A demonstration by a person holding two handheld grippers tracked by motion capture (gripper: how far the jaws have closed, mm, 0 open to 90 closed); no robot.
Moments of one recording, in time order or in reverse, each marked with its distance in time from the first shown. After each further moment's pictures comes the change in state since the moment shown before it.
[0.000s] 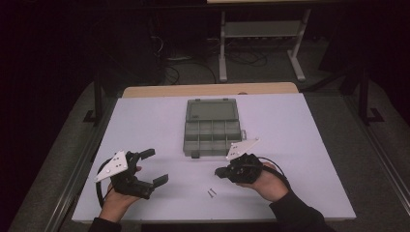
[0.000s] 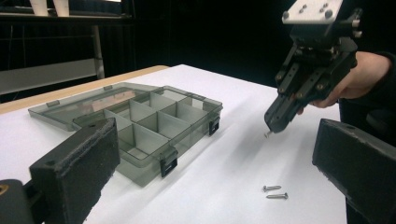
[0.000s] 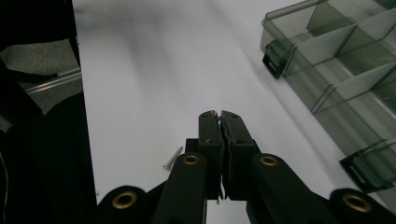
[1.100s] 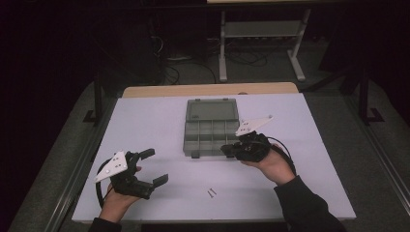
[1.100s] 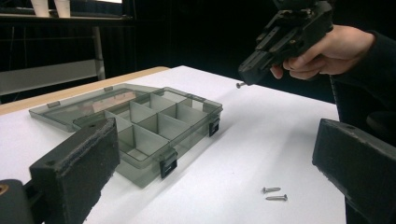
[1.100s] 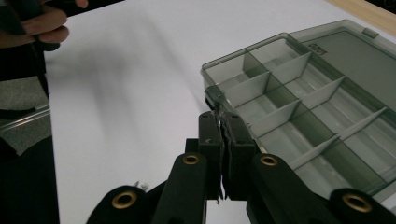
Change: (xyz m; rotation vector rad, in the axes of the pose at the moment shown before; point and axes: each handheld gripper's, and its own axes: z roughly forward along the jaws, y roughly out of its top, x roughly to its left) left arm -0.002 0.001 0.000 -0.014 0.001 -0.015; right arm -0.035 0.026 -0.029 -0.097 -0.075 0.062
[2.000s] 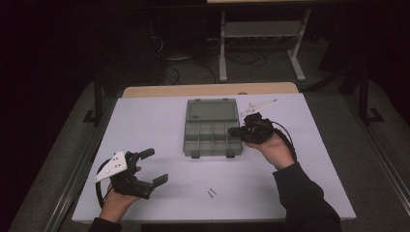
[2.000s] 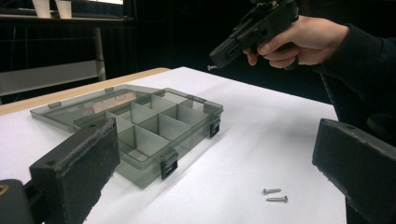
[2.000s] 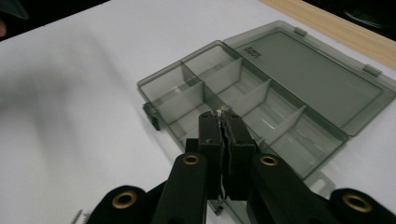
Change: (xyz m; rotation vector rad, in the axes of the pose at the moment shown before) left arm 0.000 0.000 -0.001 -0.003 0.005 -0.003; right arm -0.042 0.014 -0.002 -0.001 -0.126 0.097
